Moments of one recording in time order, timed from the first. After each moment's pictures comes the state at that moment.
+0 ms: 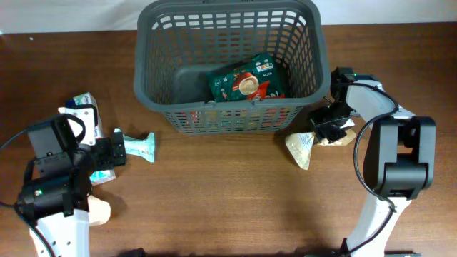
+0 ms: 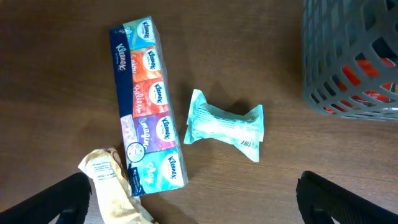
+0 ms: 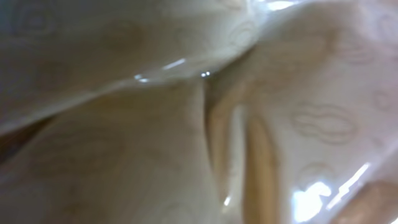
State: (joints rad) left arm 0.28 1.03 1.09 -0.93 0.02 0.16; right arm -0.03 2.13 1.46 -1.06 -0.29 1.03
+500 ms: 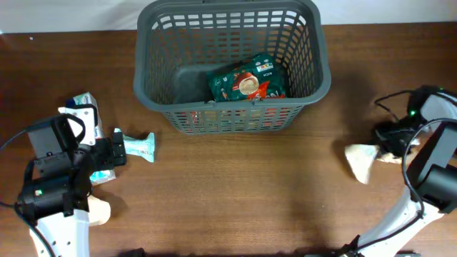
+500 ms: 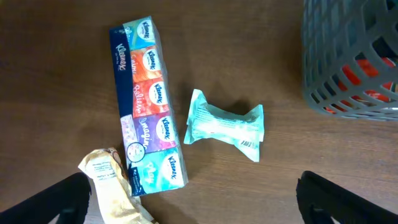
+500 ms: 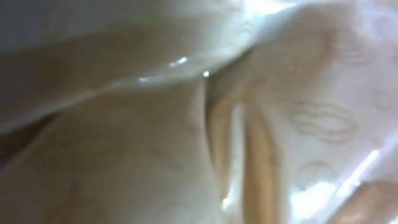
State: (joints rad) left arm 0.28 1.03 1.09 -0.93 0.02 0.17; right arm -0.51 2.13 1.50 -1.22 -0.19 0.70
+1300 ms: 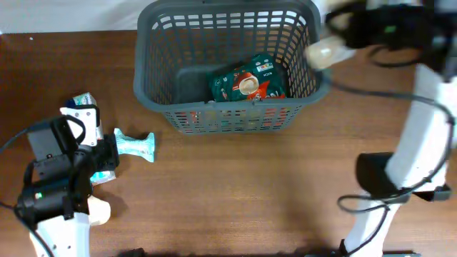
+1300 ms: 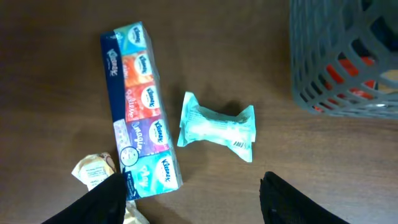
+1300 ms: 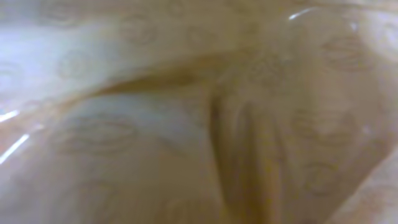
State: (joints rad) left arm 0.28 1.02 1.09 -0.93 0.06 0.18; right arm 0.07 2.14 3.09 -1.69 -0.54 -0.08
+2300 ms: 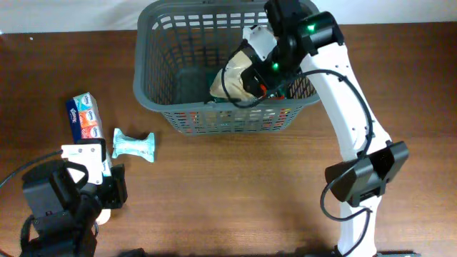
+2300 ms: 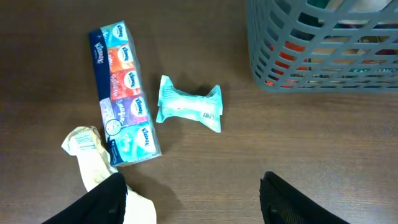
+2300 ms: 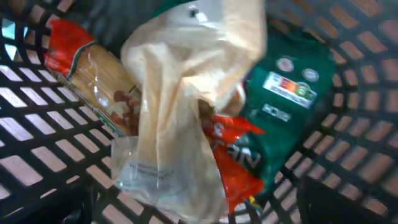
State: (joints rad) left arm 0.28 0.74 1.08 -1.14 0.14 0.18; right arm 0.36 2.15 2.41 -1.45 -0.17 -0.30
